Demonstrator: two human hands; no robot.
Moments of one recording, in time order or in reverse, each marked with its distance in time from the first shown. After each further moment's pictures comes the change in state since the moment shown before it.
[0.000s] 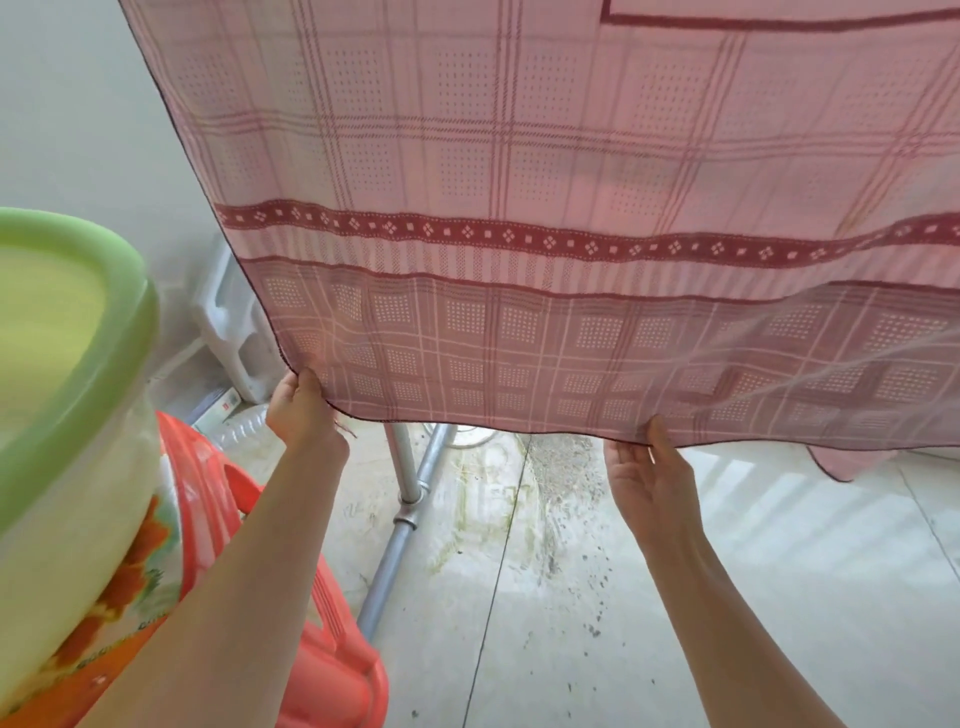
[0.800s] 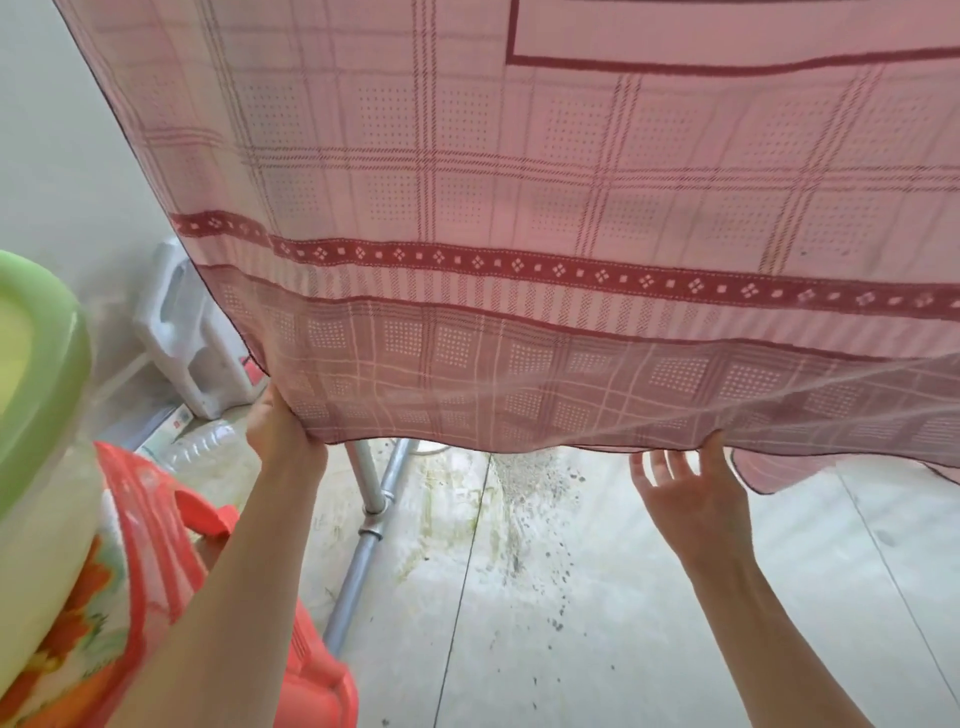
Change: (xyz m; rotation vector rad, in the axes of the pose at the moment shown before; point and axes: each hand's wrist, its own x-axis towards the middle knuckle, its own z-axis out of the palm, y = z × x) left_hand -0.011 -0.004 0.012 -0.153 -0.157 -0.187; right_hand -0.023 -0.065 -0.007 -0.072 0.114 -0.120
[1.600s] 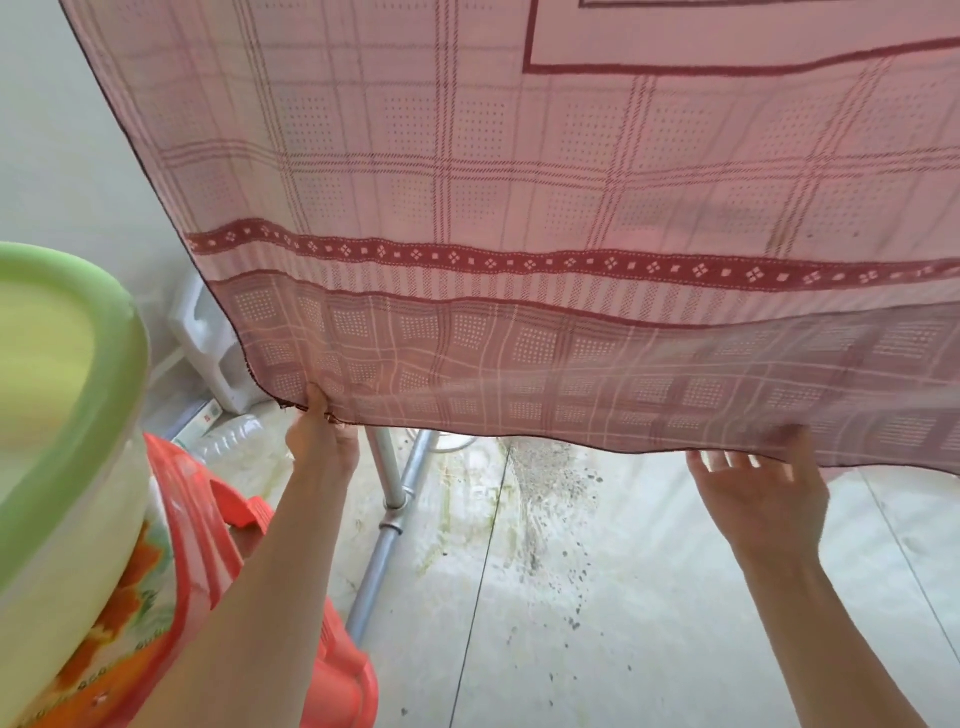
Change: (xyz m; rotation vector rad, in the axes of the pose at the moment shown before) left_hand -0.012 -0.003 -0.001 -0.135 -0.023 -0.123; right_hand -0.004 -0.029 0.006 0.002 -0.028 -0.115
